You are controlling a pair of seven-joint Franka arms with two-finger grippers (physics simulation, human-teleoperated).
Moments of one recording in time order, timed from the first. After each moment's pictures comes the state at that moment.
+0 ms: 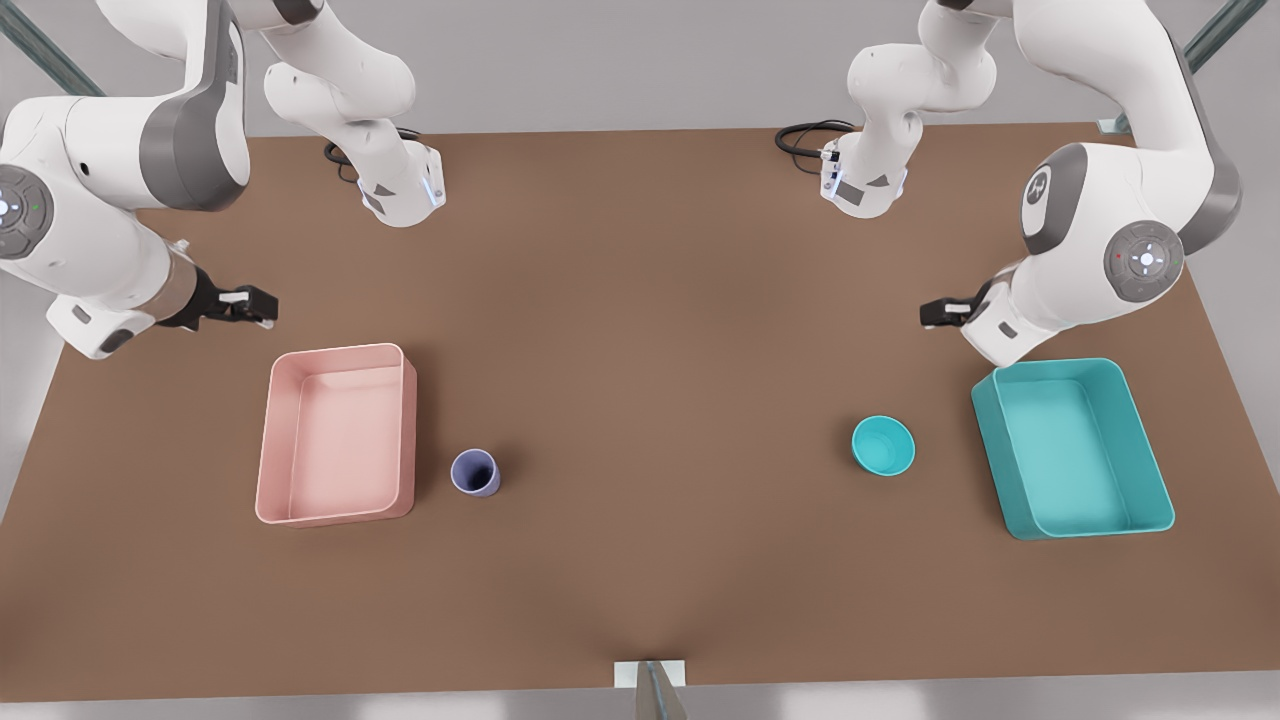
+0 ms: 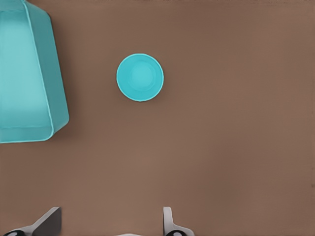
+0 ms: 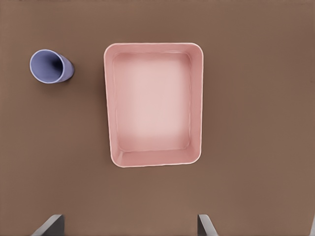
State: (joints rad) left arm -0.08 0.15 -0.05 -1.52 -0.02 1.39 -0.12; right arm 0.08 0.14 -0.02 -1.34 -0.08 1.30 -0.01
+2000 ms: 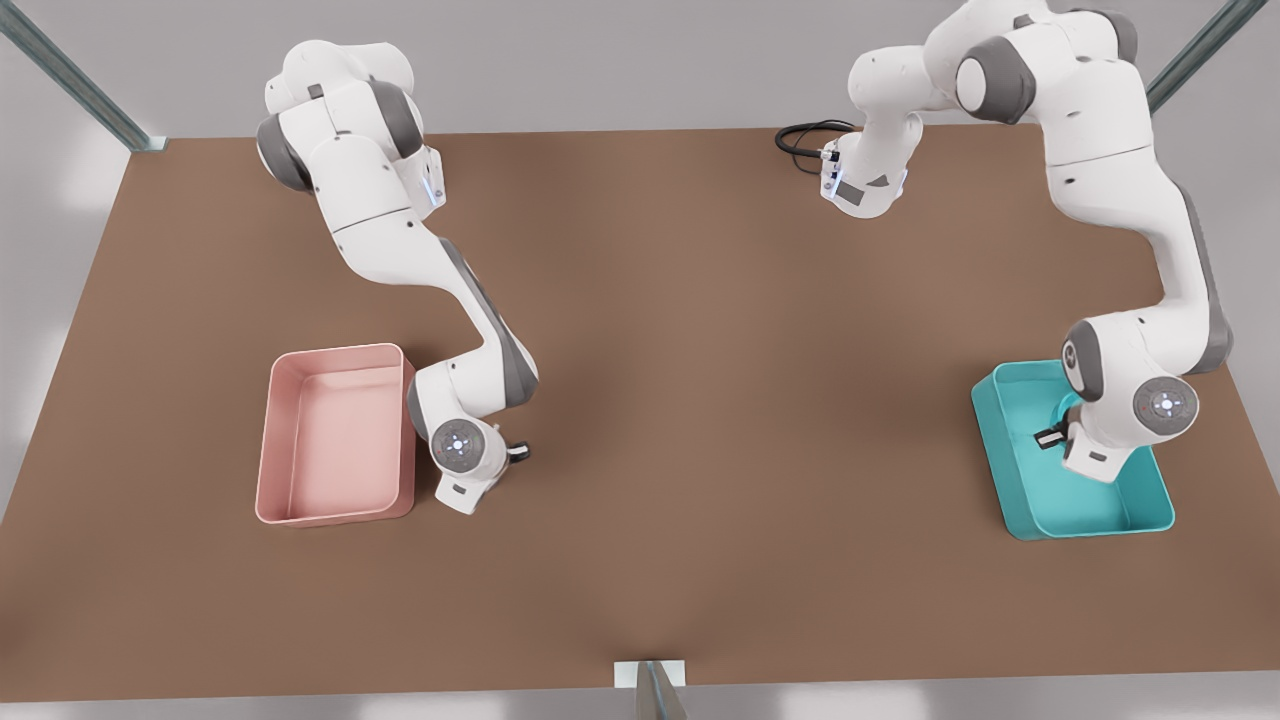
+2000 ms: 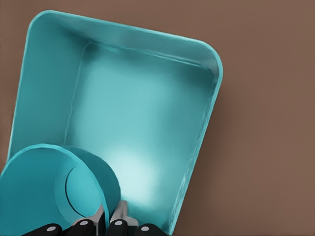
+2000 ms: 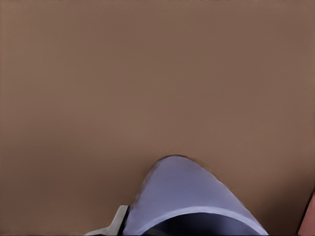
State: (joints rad) left arm 0.07 0.53 0.19 -1.68 0.21 2.07 -0.21; right arm 0.42 0.79 -0.03 -1.41 0.03 2.03 0.07
